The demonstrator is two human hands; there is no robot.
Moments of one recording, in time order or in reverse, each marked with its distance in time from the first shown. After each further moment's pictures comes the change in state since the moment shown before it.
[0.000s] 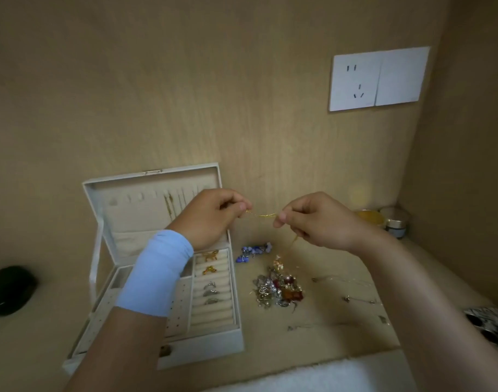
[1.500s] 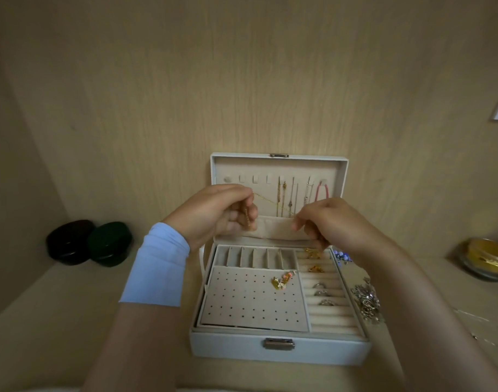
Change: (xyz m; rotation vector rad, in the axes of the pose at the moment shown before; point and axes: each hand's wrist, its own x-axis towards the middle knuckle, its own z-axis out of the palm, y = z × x) left_hand -0.070 -0.097 -0.133 -0.696 -0.056 -0.222; right_hand 0.065 -0.084 0.147 0.103 -0.013 0.156
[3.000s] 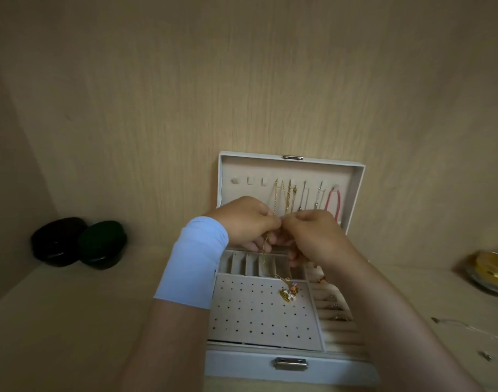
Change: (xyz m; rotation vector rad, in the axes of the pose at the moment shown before) left_hand 0.037 -0.012 0.013 0.516 -0.021 -0.214; right_hand 0.012 -0.009 0.051 0.093 0.122 0.061
